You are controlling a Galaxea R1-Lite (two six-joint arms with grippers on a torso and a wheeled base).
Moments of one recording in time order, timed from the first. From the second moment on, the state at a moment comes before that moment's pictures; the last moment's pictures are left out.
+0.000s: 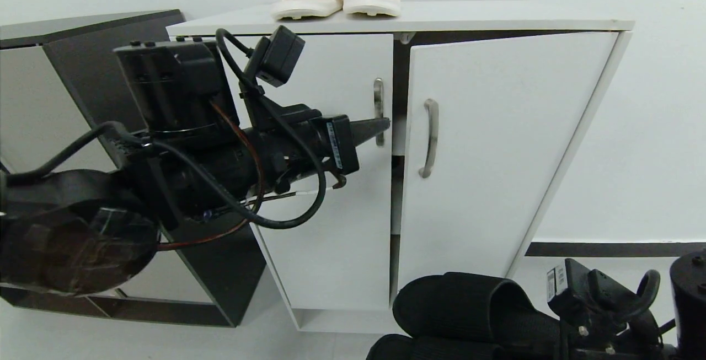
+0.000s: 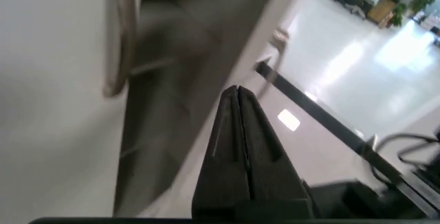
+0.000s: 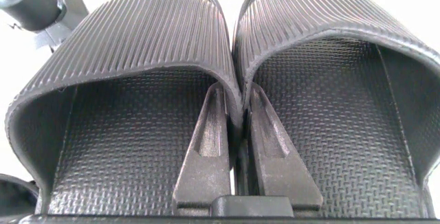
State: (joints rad) left arm -0.63 1.64 -1.03 -0.68 -0.31 -0.24; right arm 0.88 1.32 -0.42 -0.46 0.18 -0.01
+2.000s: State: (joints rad) left arm -0.59 1.24 -0.83 -0.29 0.22 -0.18; right arm 0.93 1.55 -0.71 -0.47 -0.57 0.27
